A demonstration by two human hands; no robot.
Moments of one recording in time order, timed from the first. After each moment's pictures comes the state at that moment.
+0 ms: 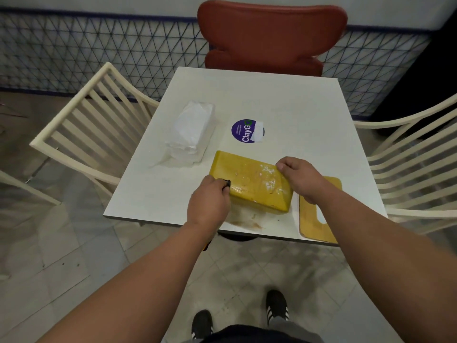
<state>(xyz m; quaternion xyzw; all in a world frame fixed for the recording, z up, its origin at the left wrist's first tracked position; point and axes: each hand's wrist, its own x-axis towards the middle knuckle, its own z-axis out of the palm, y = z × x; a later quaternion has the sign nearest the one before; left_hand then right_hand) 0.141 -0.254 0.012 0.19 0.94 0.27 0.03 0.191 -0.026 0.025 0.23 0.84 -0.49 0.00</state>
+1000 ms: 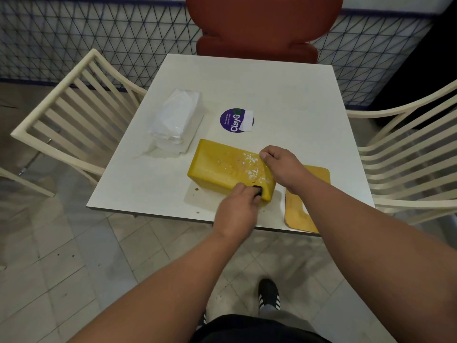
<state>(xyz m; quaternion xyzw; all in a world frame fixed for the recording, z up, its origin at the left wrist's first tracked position) 0.214 -0.188 -0.005 0.27 0.89 0.36 0.05 0.186 -0.016 0.009 0.21 0.84 -0.50 -0.02</state>
